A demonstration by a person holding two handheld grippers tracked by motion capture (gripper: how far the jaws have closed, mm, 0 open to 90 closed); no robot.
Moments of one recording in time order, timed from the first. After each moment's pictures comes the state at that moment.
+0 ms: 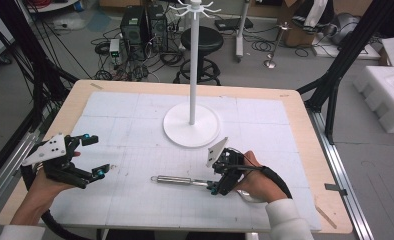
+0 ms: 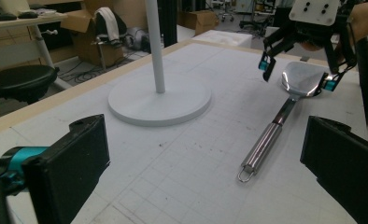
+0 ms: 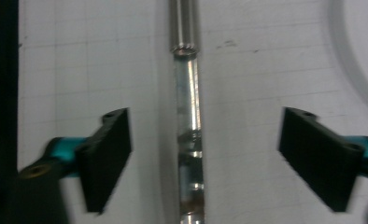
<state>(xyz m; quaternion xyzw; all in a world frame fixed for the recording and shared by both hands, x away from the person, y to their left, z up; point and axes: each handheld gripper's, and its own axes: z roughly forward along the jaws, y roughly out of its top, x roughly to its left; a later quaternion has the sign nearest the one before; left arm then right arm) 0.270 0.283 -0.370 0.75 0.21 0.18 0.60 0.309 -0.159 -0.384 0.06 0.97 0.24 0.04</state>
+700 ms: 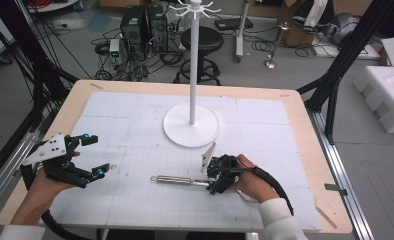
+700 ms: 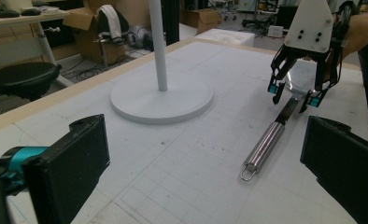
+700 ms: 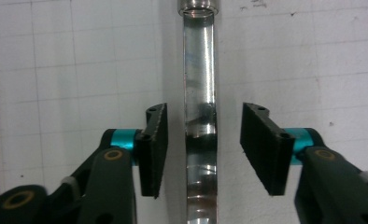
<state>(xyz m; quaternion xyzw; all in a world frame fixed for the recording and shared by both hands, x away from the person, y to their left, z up) 0.270 0.284 -0.370 0.75 0.22 0.18 0.59 0.312 -0.146 -0.405 0.06 0.98 0.17 0.02</state>
